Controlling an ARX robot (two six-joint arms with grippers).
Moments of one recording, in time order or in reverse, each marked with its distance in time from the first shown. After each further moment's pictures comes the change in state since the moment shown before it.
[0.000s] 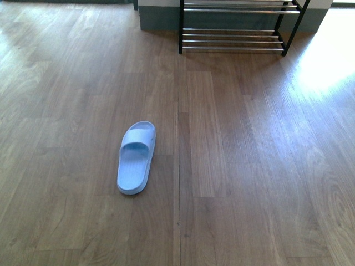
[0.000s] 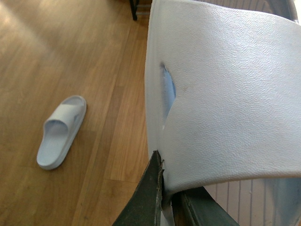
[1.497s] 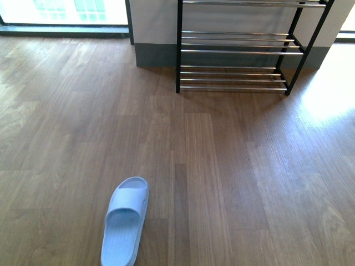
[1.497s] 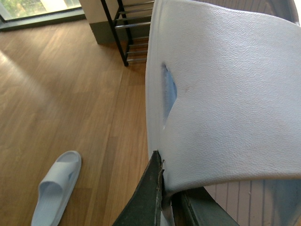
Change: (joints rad) left arm 0.000 0.000 0.000 0.000 0.000 0.000; right arm -0.139 -0.336 -0.074 -0.183 -0.118 0.042
